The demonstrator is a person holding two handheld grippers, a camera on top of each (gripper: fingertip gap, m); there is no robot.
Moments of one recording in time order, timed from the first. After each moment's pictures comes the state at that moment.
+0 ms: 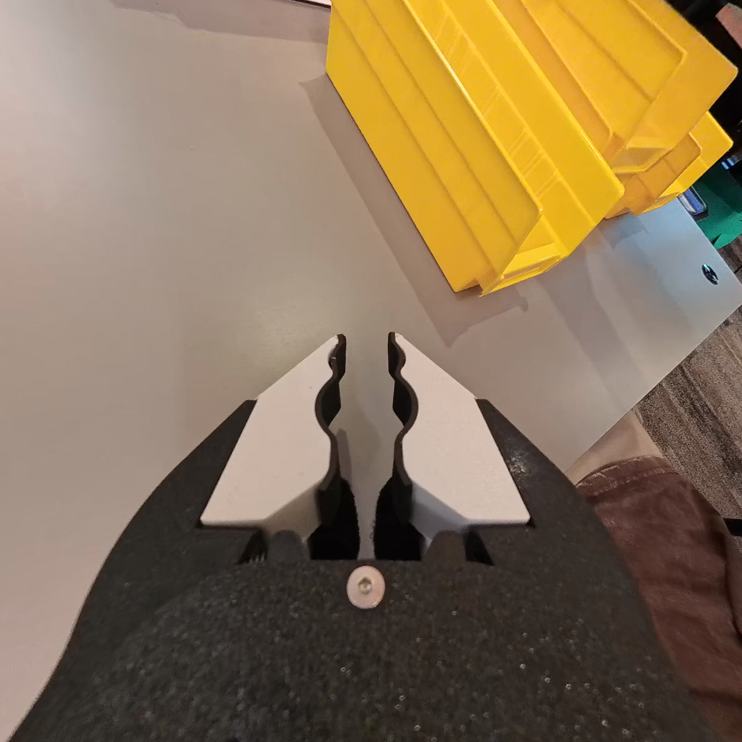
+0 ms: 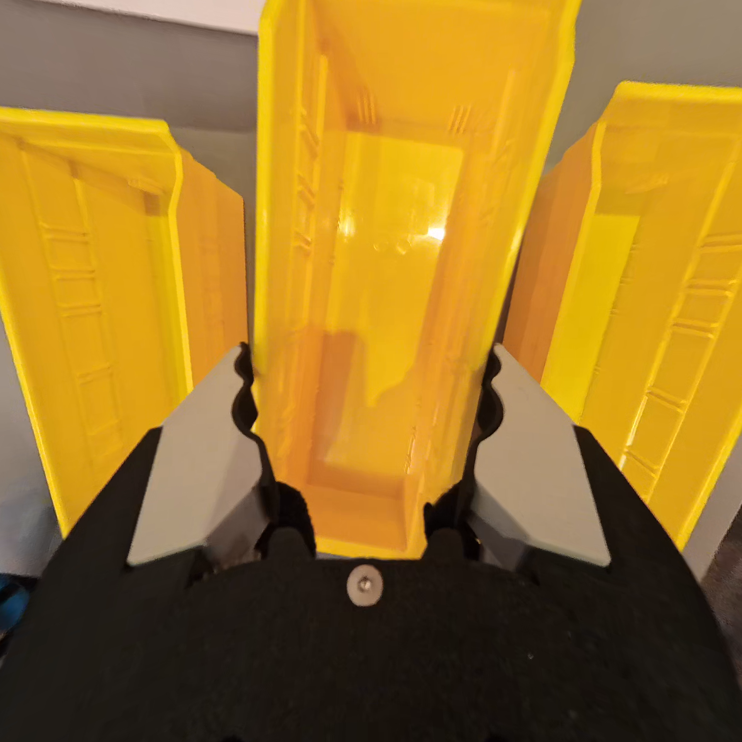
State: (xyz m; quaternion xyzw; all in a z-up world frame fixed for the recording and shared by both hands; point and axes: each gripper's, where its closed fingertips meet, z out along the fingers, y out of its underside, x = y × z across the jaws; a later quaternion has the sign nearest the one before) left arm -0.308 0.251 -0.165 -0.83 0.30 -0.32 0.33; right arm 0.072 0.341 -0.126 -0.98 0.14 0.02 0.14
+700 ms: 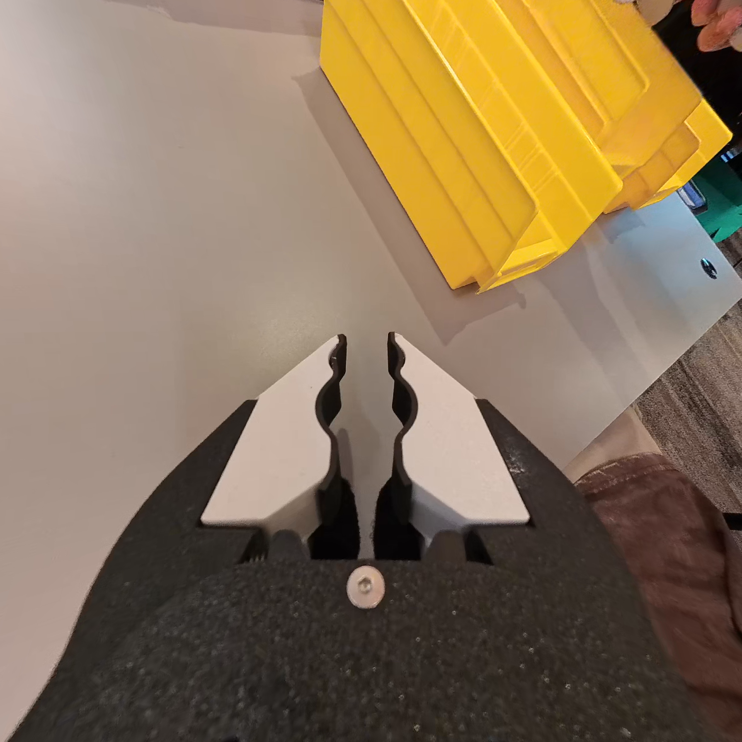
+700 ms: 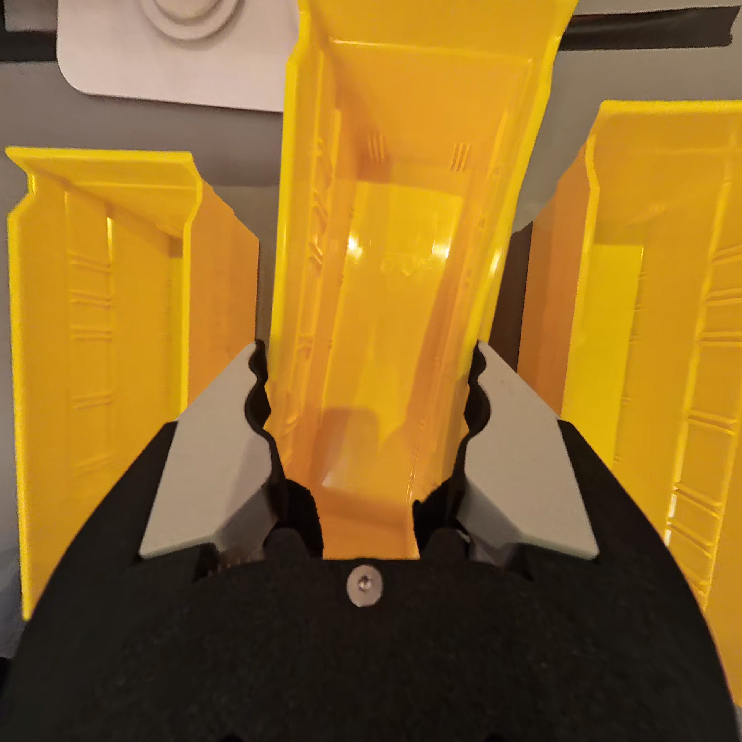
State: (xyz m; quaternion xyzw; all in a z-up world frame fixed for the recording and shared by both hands) left arm -0.306 0.249 -0.166 -0.83 0.31 -0.32 0.33; right arm 0.070 0.344 -0.134 -0.96 0.15 0.02 0.24
